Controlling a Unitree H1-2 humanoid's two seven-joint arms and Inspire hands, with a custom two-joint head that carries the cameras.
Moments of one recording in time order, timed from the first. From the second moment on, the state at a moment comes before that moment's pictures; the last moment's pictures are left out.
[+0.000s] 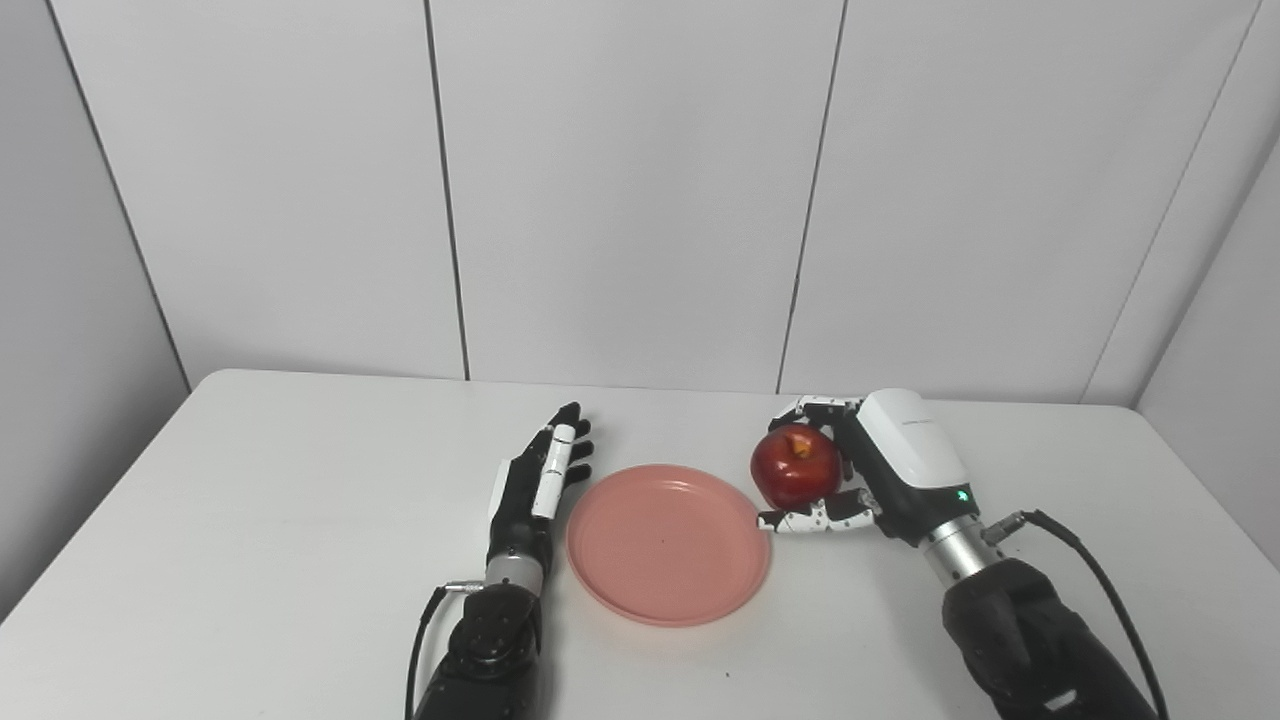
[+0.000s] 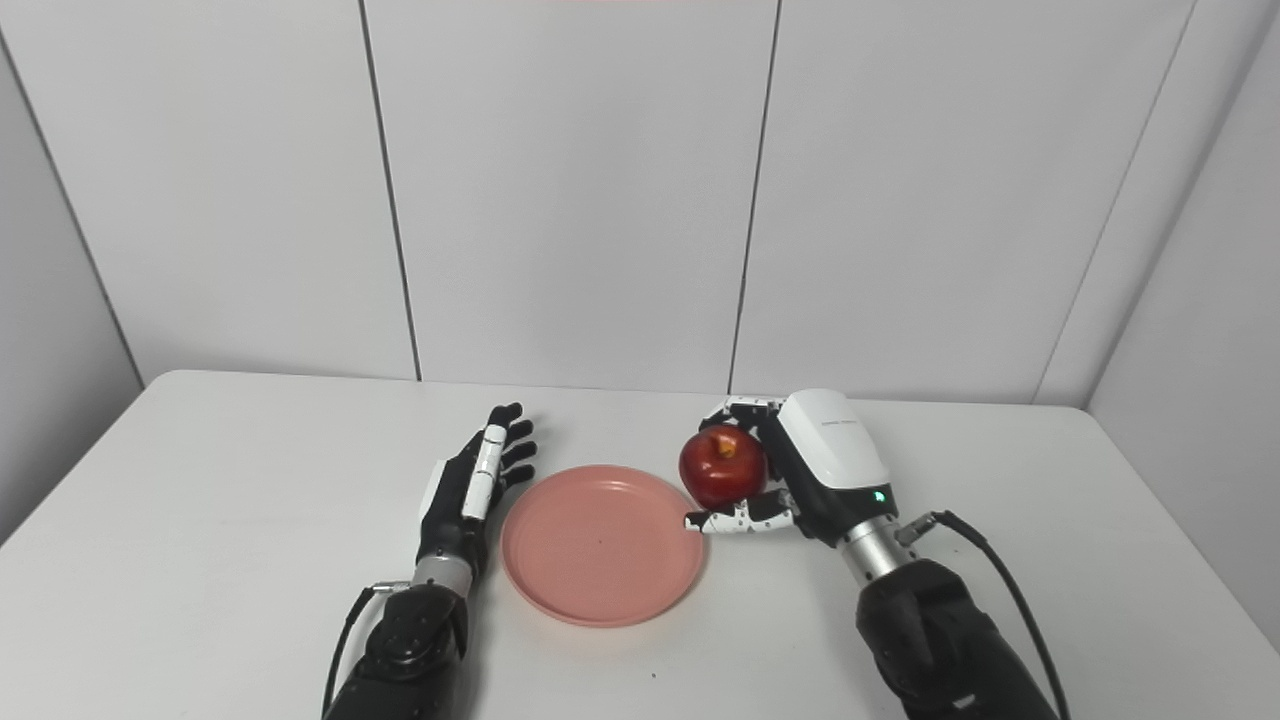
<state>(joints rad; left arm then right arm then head) -0.55 -0.13 0.01 0.73 0.01 -0.13 0.12 -0.44 -0.38 0.25 0.15 -0.69 -0.18 -0.06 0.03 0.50</state>
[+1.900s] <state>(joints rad) -0.58 -0.13 0.02 0.79 0.01 -0.18 0.14 -0.55 -0.21 0.38 0.45 -0.80 -0.21 -0.13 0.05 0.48</state>
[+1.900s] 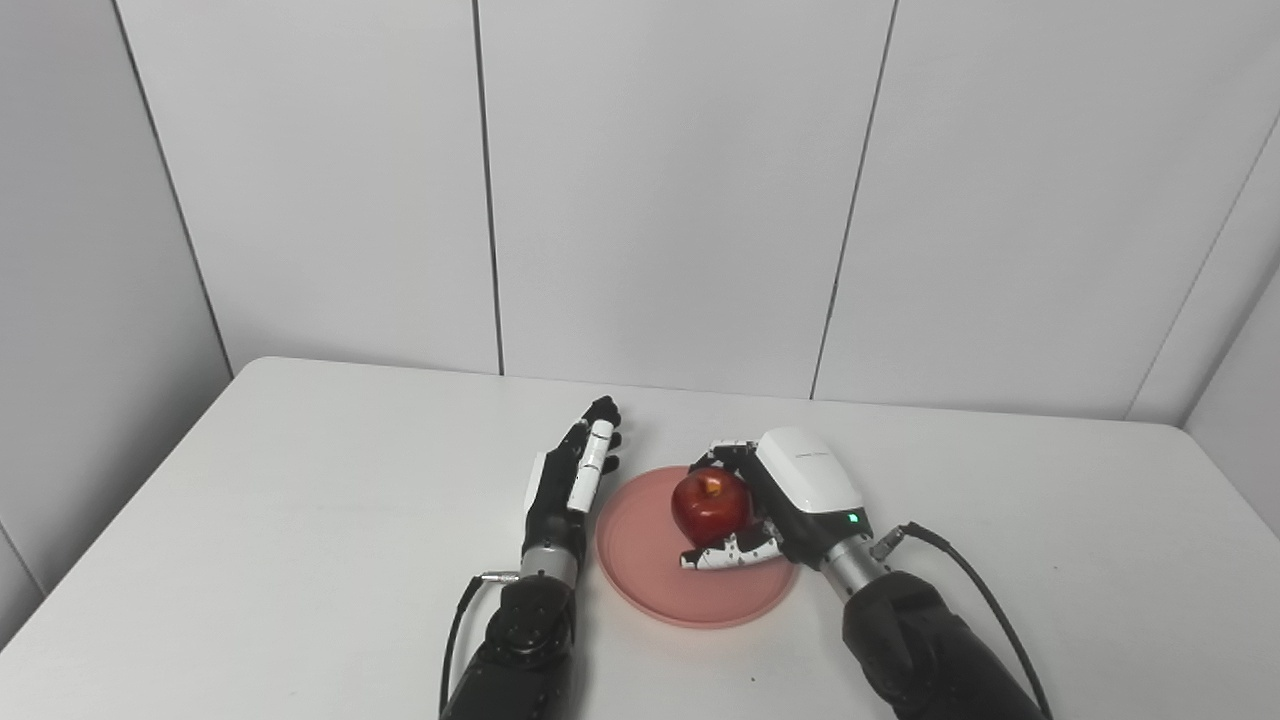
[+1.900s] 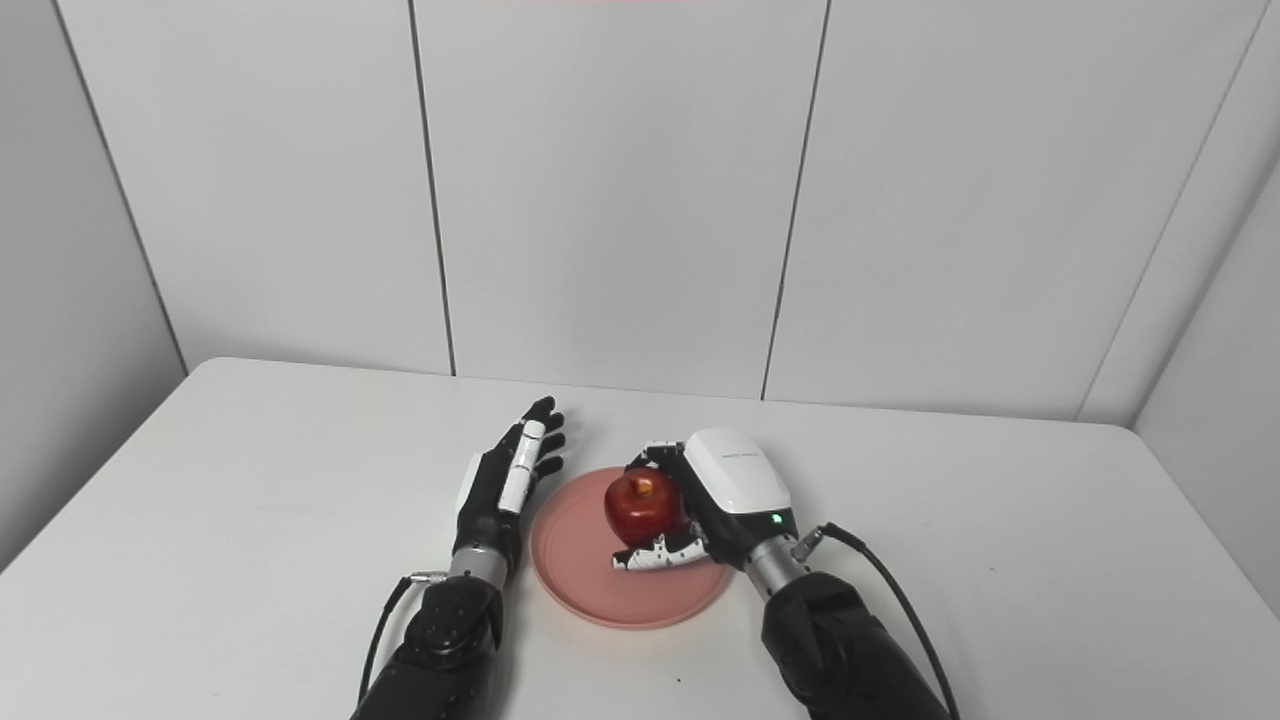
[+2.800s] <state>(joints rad) -0.58 -0.13 0.02 0.79 0.01 -0.18 0.14 -0.60 -0.19 0.44 0.55 -0.81 -0.21 -0.16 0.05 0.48</state>
